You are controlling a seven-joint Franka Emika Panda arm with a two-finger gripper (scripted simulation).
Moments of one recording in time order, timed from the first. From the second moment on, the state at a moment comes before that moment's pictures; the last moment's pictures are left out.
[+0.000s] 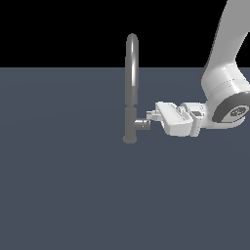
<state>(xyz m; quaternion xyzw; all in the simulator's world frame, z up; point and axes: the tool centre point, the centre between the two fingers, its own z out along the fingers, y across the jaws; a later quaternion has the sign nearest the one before) -0.001 -0.081 0.138 -0.50 0.51 0.48 0.52</state>
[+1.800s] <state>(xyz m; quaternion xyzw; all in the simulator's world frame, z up) 0.002 -0.086 0.069 -0.50 0.49 0.49 0.52</state>
